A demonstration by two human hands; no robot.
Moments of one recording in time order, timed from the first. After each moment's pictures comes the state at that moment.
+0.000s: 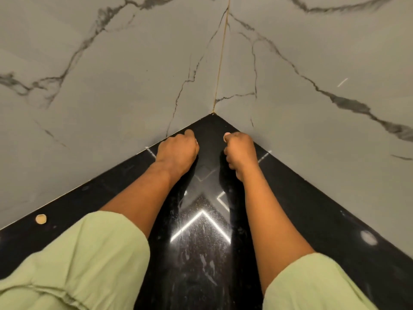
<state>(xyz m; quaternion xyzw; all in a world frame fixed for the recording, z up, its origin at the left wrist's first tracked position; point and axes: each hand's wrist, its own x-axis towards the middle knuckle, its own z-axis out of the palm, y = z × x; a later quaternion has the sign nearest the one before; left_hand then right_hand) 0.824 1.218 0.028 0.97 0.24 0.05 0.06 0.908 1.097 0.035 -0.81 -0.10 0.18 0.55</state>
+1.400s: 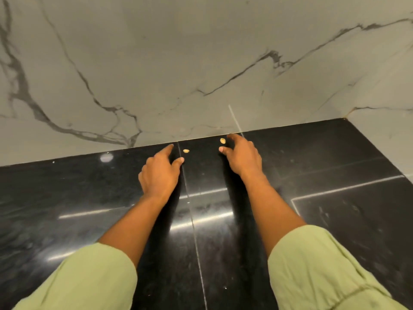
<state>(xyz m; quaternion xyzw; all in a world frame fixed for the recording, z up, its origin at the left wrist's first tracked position) 0.427 1.223 0.039 0.70 0.65 0.19 0.22 0.620 1.190 0.046 -0.83 -0.44 0.20 0.26</state>
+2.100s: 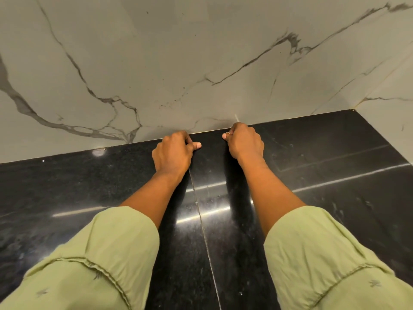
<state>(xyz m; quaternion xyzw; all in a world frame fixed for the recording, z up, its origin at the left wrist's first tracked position) 0.452 1.271 0.025 0.75 0.59 0.18 0.21 0.610 1.229 0.043 -0.88 -0.42 0.14 0.18</state>
